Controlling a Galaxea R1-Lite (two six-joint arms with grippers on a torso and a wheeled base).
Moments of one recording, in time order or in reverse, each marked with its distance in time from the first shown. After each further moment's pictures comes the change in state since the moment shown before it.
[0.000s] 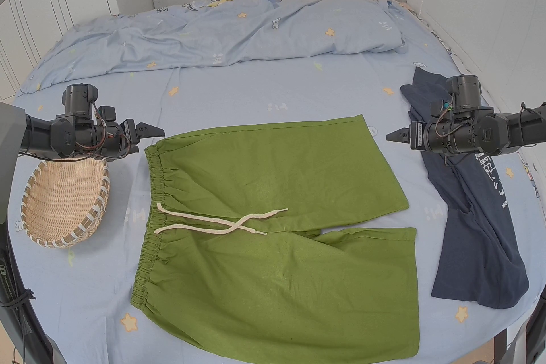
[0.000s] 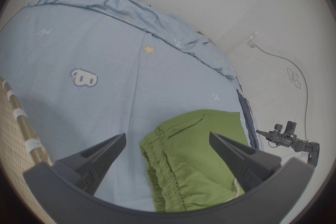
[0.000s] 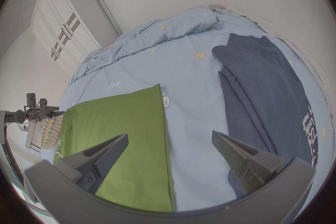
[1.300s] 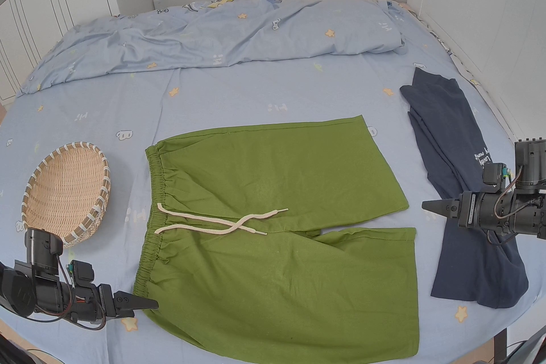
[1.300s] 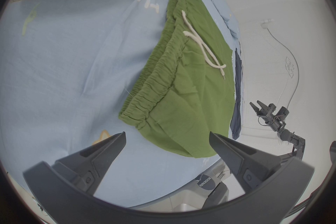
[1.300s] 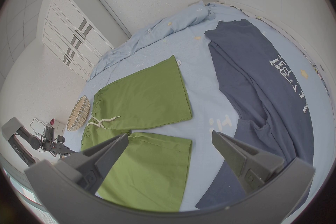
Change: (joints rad) left arm 0.024 -0.562 1.322 -0.277 -0.165 -0.002; right arm 0.025 -0.558 0.840 -0.262 0.073 0.099
